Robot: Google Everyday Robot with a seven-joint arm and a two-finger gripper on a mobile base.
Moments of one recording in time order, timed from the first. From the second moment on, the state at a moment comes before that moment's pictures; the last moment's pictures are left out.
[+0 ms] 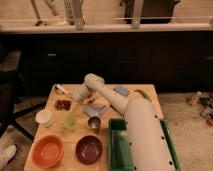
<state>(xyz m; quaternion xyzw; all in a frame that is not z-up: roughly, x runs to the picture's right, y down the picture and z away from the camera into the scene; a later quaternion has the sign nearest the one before) -0.242 0.098 0.934 -0.30 -0.46 -0.04 0.83</state>
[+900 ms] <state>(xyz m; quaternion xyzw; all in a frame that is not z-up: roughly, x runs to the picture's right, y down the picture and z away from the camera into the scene) -0.237 0.101 0.933 -0.30 -0.47 -0.04 0.83</state>
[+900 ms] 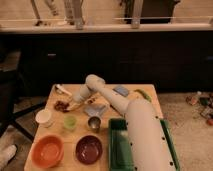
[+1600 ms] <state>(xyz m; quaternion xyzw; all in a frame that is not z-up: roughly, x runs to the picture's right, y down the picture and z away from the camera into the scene) -0.228 0.080 0.916 -0.28 -0.48 -0.04 0.83</state>
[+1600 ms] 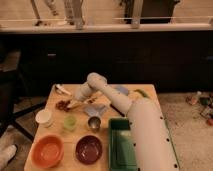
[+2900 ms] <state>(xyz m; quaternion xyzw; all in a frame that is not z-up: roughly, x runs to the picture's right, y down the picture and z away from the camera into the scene) -0.170 0.010 0.802 -0.17 -0.48 -0.06 0.86</state>
